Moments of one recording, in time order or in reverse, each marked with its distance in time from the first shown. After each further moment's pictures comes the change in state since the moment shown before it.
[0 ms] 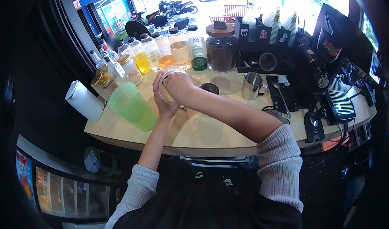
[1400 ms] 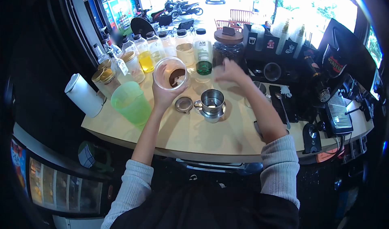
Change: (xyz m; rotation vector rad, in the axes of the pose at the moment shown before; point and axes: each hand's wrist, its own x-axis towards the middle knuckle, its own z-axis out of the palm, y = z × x) left_hand 0.038 -0.016 -0.007 -0.023 -0.045 -0.315; right_hand -0.013 0.187 0.060 0.372 0.065 0.511
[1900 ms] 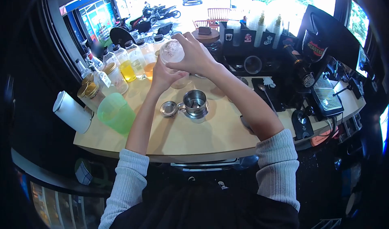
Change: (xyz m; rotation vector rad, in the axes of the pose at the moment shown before) left_hand 0.062 0.015 0.055 0.004 -0.327 0.048; right_hand -0.046 -0.119 -0.076 0.120 0.345 -0.358
